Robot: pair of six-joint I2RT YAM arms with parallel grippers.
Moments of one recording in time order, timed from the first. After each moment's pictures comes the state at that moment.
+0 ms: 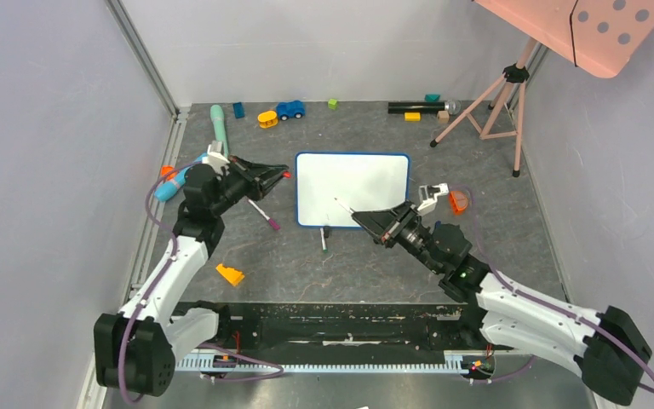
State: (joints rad) left arm -0.22 1.03 0.67 0.25 0.52 -1.35; right arm 0.86 0.90 0.40 0.57 0.06 1.32
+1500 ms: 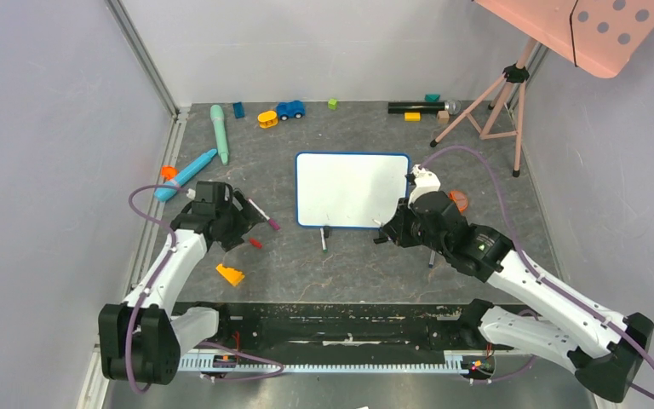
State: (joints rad) left arm -0.08 1.11 0.68 -0.56 0.07 -0.78; right arm 0.80 0.89 0.84 -0.53 0.18 0.56
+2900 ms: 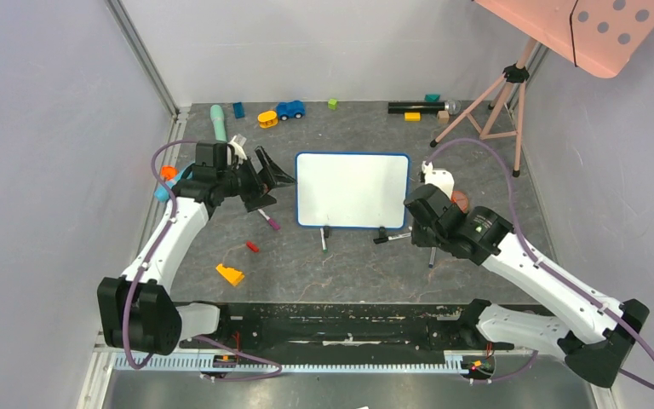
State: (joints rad) left arm -0.14 1.24 1.00 -0.50 0.57 -0.72; right arm 0.80 1.04 1.08 -1.03 0.43 0.70
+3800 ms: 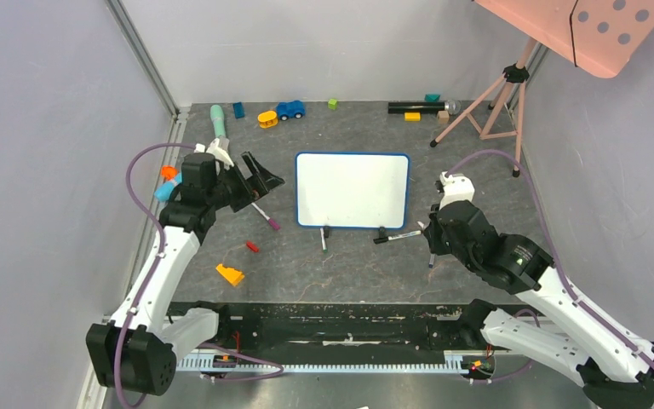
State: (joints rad) left arm -0.14 1.04 0.91 -0.42 0.38 -0.65; right arm 0.80 0.77 0.95 -0.92 0.42 0.47
